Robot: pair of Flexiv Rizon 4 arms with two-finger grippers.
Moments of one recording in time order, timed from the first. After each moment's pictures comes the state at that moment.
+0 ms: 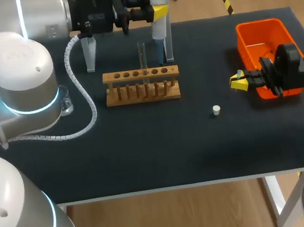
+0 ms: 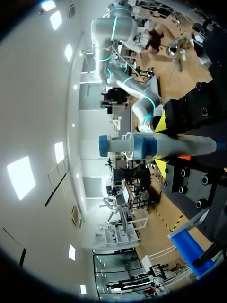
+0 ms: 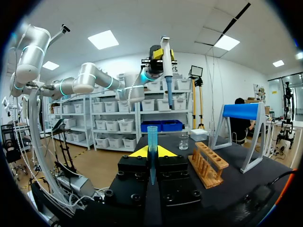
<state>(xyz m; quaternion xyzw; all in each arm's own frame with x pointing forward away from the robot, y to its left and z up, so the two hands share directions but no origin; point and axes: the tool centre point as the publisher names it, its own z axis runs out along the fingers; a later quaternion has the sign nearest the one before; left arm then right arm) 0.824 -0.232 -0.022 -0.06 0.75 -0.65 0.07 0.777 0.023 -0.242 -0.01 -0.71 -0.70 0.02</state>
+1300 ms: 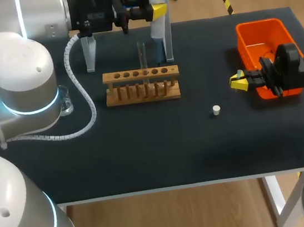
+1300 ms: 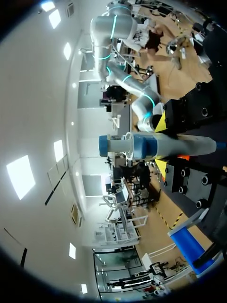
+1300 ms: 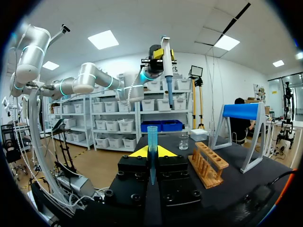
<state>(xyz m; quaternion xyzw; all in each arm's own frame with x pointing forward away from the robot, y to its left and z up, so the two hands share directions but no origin) 0.825 -0.230 -0.020 -0.06 0.75 -0.65 0.07 0.777 0.023 -0.242 -0.01 -0.71 -0.70 0.02</state>
